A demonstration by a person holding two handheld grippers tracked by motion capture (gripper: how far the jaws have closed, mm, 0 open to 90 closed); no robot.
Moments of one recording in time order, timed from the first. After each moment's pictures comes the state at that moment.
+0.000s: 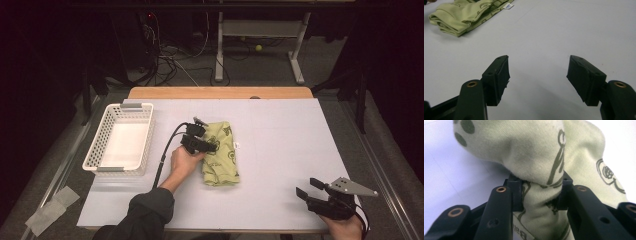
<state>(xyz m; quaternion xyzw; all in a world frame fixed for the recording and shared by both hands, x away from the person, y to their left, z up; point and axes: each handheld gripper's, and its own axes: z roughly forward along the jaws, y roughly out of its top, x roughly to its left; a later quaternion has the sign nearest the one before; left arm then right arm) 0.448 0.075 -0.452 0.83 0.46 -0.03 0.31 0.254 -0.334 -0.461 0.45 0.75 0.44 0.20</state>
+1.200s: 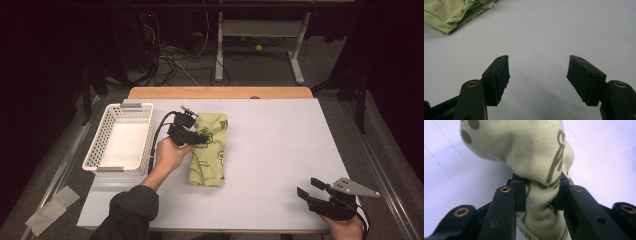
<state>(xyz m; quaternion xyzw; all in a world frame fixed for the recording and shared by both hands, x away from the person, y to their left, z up) 0.431 0.104 -0.387 0.84 0.43 -0.01 0.32 0.253 -0.336 -0.460 0.45 0.75 0.44 0.20</state>
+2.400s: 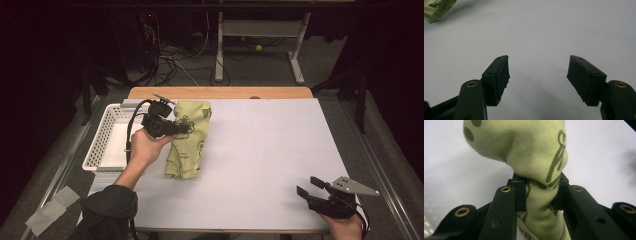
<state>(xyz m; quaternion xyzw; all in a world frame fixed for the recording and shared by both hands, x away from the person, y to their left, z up) 0.413 0.158 -0.332 0.83 0.44 0.02 0.34 0.258 -0.335 -0.460 0.45 0.75 0.45 0.20</state>
